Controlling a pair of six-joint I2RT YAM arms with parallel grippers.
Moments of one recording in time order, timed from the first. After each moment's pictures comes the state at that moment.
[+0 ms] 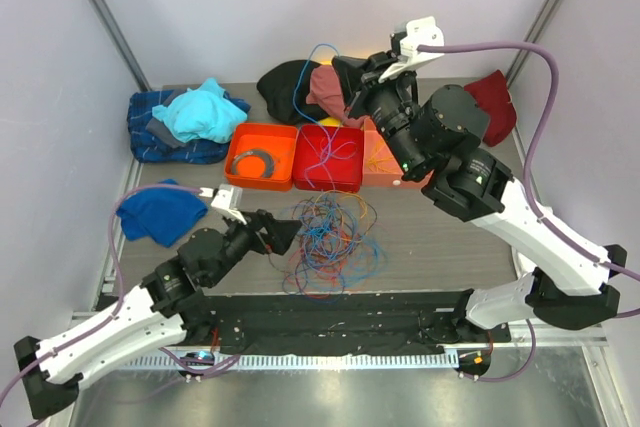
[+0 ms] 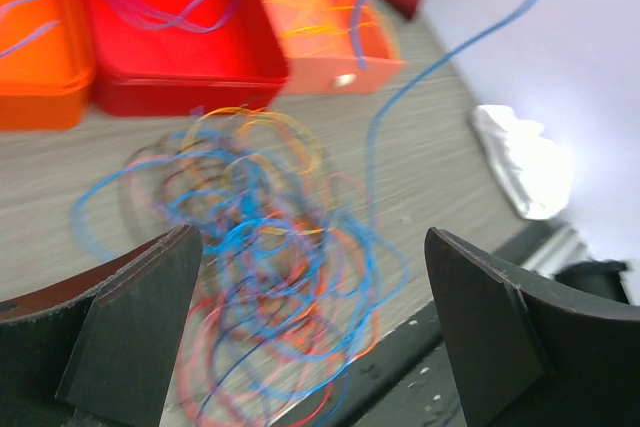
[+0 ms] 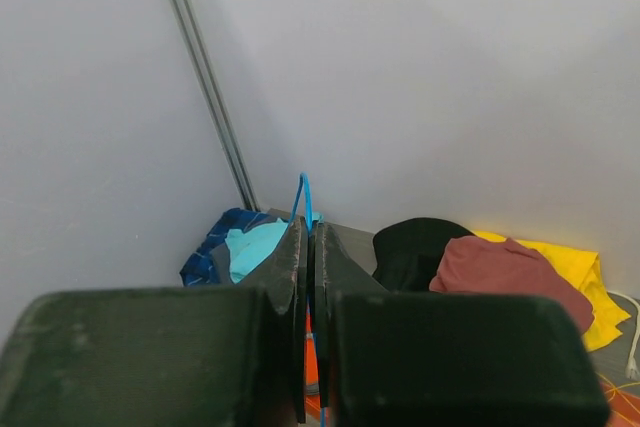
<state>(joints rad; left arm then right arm) -0.95 0.49 0.45 -0.12 -0.33 -0.61 1.05 1.34 1.79 -0.12 0.58 0.00</state>
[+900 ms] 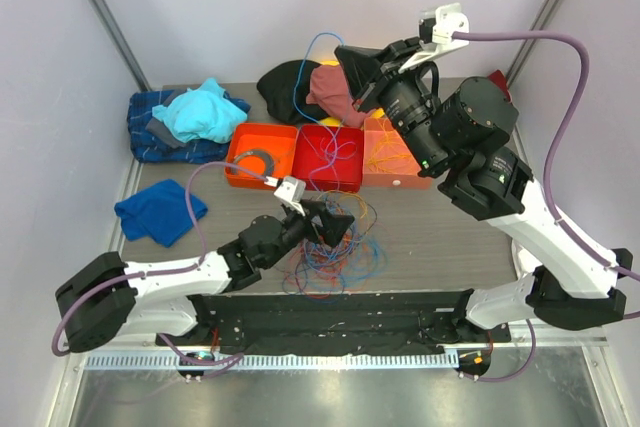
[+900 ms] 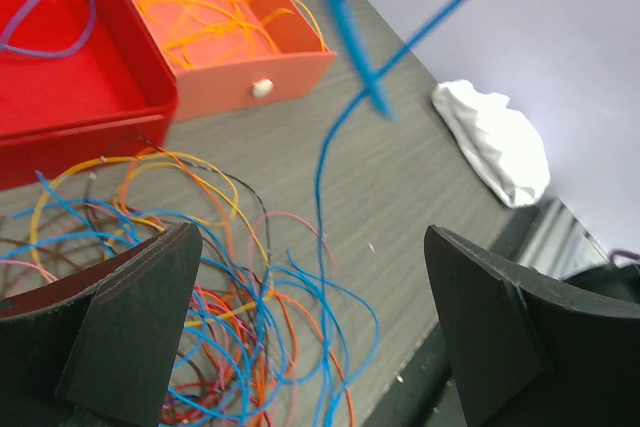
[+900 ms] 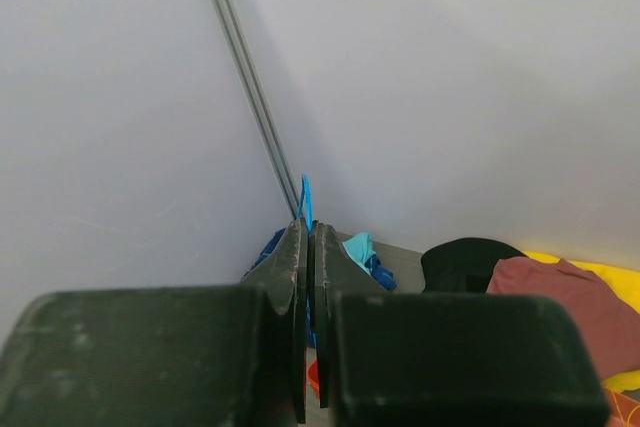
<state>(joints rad) -1.03 1.17 0.43 0.70 -0.23 -0.52 1.05 1.34 1.89 -0.17 0.51 0.08</state>
